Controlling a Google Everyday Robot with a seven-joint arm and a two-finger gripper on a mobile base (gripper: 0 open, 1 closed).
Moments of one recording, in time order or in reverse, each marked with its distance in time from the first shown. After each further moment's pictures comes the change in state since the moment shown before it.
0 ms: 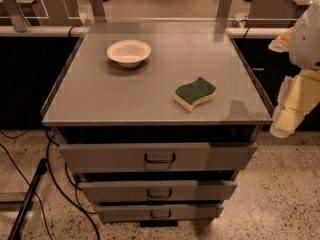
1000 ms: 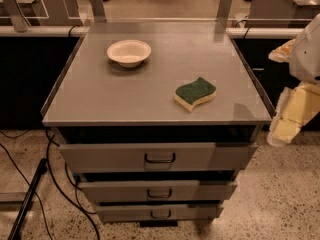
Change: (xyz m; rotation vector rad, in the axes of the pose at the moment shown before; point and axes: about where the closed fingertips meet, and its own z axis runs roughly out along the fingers) arm 0.004 0.009 0.013 -0.002 -0.047 0.025
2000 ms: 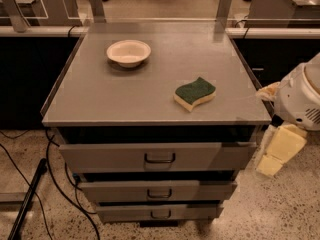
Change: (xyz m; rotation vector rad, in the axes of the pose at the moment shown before) arm 0.010 0.046 0.055 -0.117 -0.068 0.075
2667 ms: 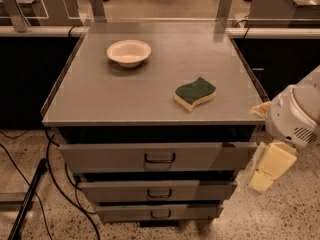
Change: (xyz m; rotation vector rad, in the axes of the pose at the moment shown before) arm 0.008 0.021 0.032 -0.070 -0.013 0.037
